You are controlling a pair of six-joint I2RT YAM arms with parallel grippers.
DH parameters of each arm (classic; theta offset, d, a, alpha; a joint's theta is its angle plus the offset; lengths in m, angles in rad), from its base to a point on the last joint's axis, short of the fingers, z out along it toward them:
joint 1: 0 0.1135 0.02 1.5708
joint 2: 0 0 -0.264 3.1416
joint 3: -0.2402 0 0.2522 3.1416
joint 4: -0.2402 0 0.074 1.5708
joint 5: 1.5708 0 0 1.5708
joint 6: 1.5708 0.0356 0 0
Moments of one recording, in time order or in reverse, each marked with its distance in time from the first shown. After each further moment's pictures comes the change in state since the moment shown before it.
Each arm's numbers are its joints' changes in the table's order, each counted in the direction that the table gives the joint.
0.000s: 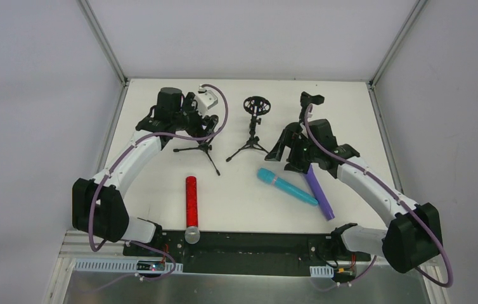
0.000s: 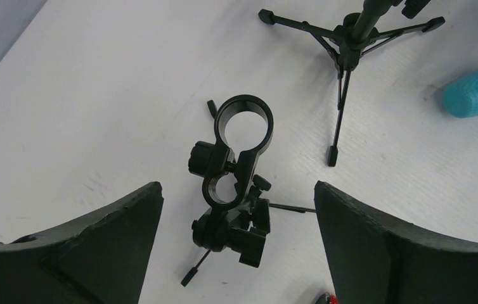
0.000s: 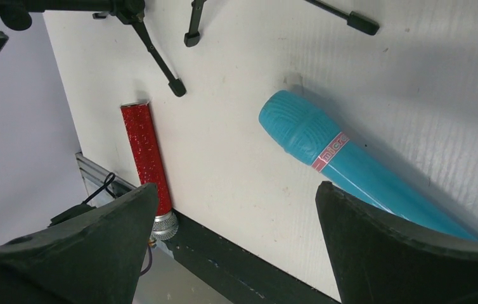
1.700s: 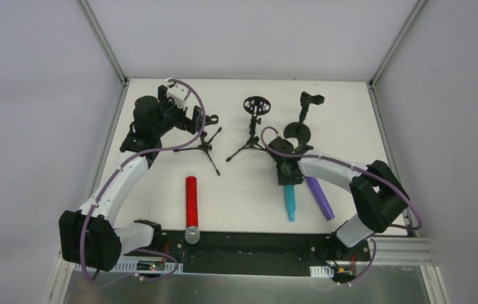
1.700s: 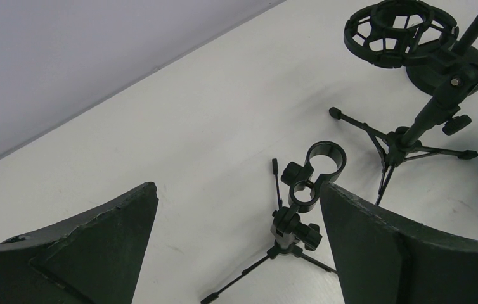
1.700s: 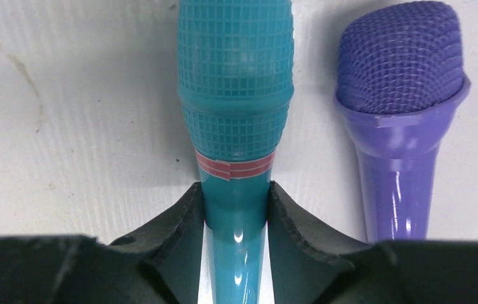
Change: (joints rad) left arm 0.088 0.232 0.192 0.360 -0.113 -0.239; right arm 0.278 -0.371 -0.074 -0.241 0.669 -0.166
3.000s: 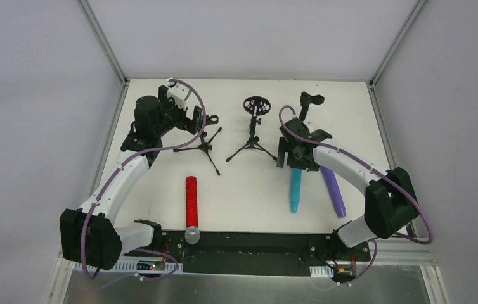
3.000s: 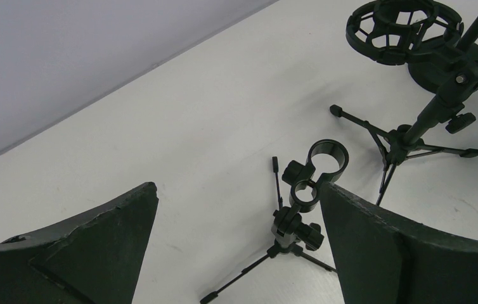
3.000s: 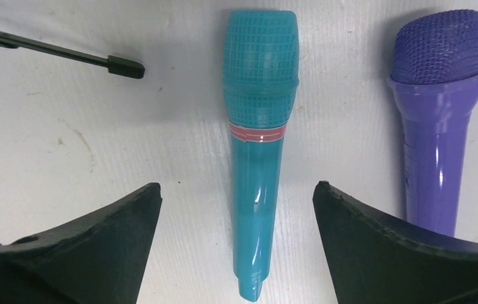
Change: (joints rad) left arm 0.000 -0.010 0.000 0.000 -0.002 0.000; right arm -0.153 0.062 -0.126 -0.087 -0.018 0.019
